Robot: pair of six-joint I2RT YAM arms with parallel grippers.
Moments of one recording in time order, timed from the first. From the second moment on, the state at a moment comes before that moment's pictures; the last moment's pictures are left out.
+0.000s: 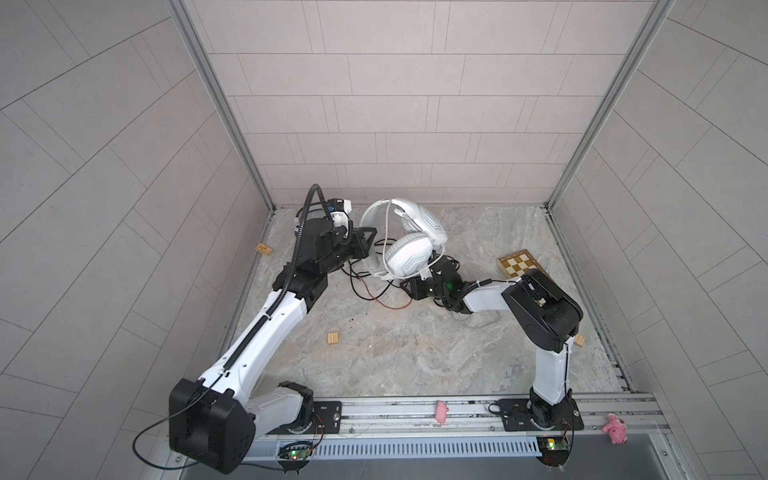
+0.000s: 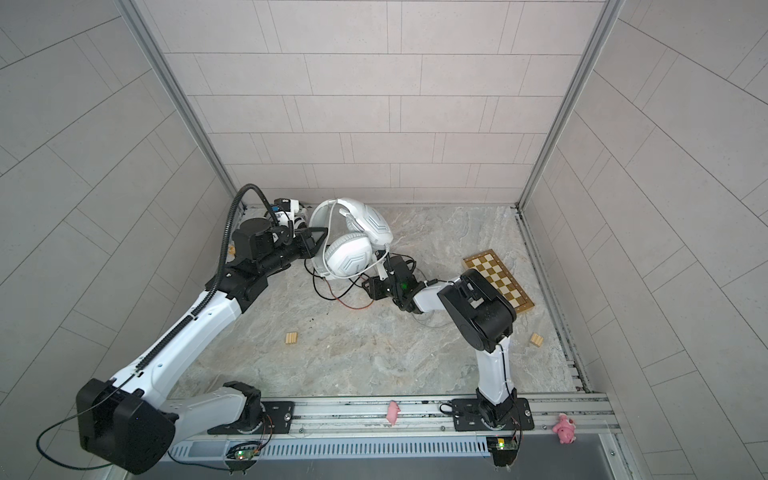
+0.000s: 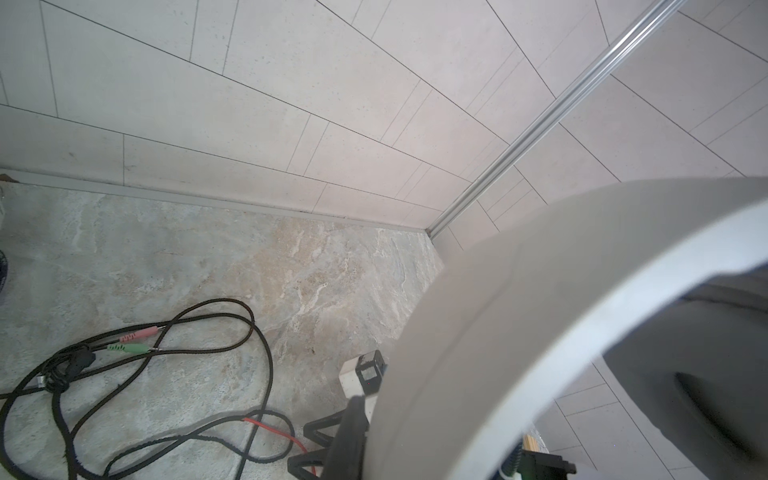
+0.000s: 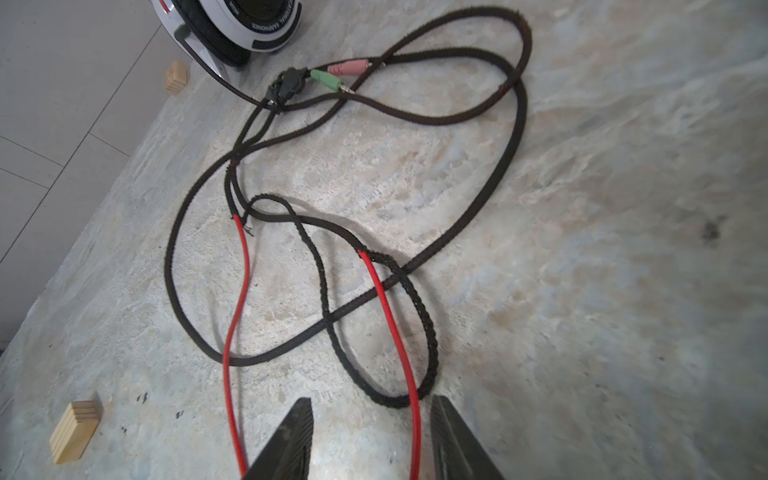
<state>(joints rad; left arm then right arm) -0.30 1.18 1.01 -0.07 0.34 -0.54 0.60 1.97 0.94 0.43 -0.24 0.43</state>
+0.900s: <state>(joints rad) -0.09 1.18 0.90 0.08 0.06 -0.80 0.78 1.82 0.90 0.30 -0.10 0.32</state>
